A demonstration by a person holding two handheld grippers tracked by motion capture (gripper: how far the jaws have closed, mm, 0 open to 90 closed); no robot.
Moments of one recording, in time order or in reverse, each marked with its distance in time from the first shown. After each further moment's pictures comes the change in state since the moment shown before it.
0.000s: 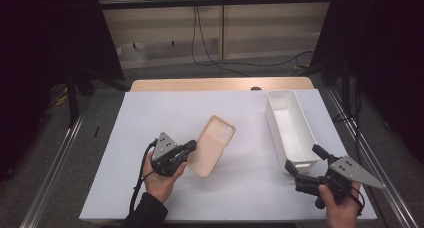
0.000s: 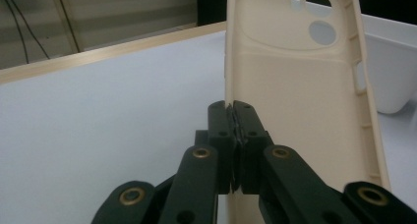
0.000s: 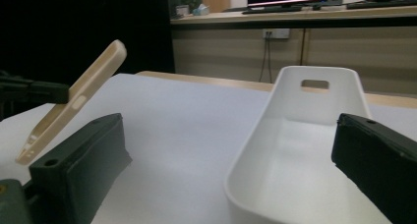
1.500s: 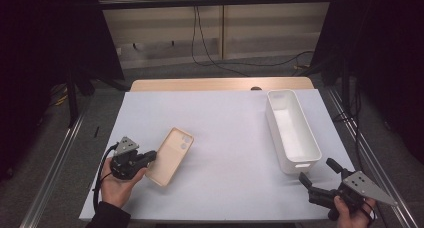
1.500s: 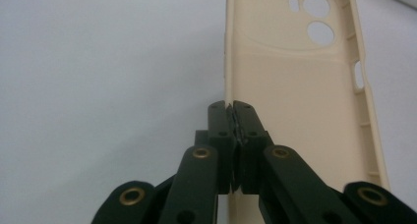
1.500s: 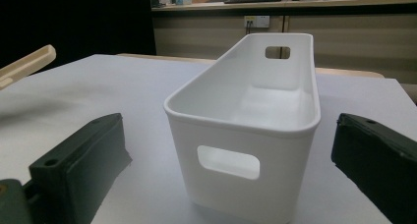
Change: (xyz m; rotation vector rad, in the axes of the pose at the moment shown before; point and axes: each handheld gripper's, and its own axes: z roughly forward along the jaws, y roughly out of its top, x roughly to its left) left arm 0.076 -0.026 -0.067 0.268 0.117 -0.083; right arm -0.030 -0.044 -0.030 0.015 -0.069 -0.004
